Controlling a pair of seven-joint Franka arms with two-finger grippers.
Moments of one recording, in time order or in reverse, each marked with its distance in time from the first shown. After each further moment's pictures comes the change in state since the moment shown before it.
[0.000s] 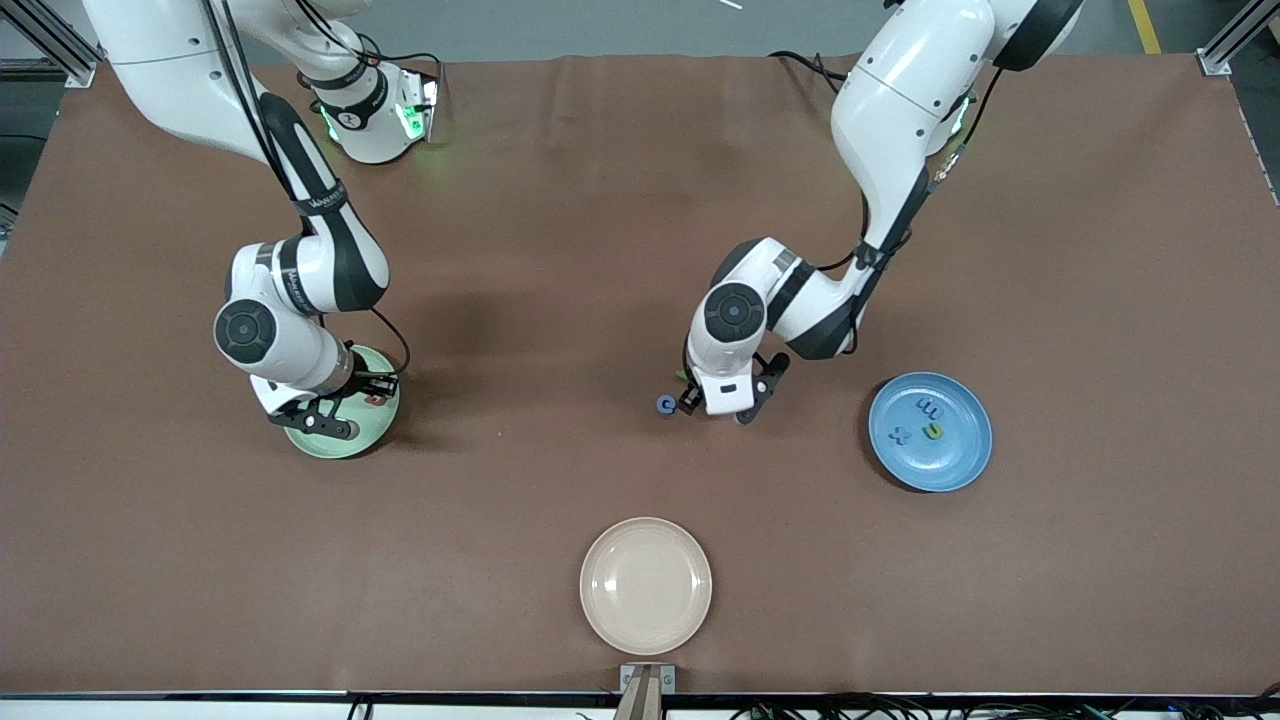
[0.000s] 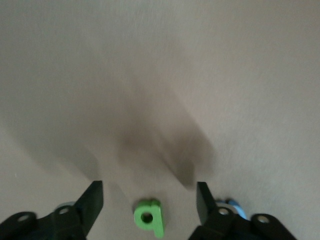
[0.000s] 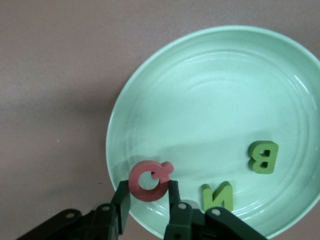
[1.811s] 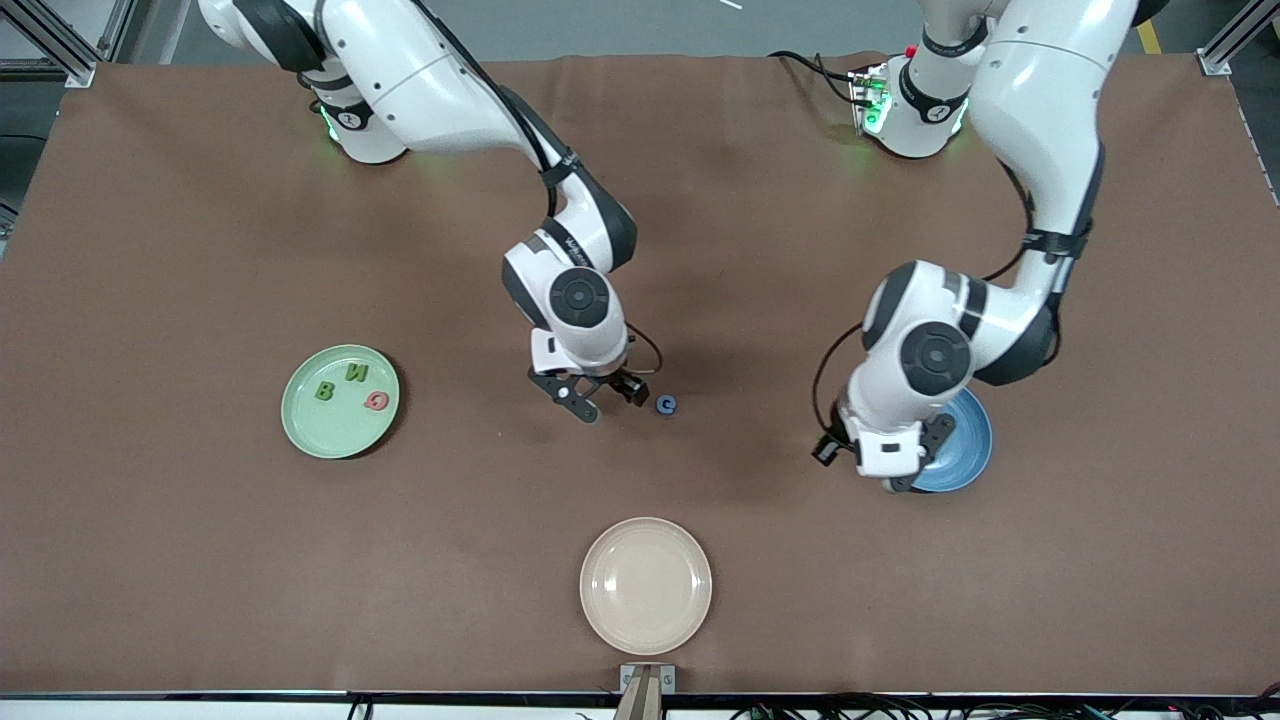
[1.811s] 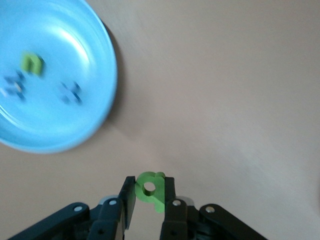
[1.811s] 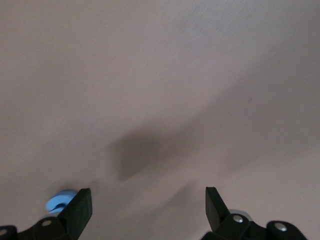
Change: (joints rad) left arm 0.335 -0.166 0.030 0.013 0.002 -0.158 0.540; right arm 0.546 0.401 0.030 0.663 0.025 -0.133 1.047
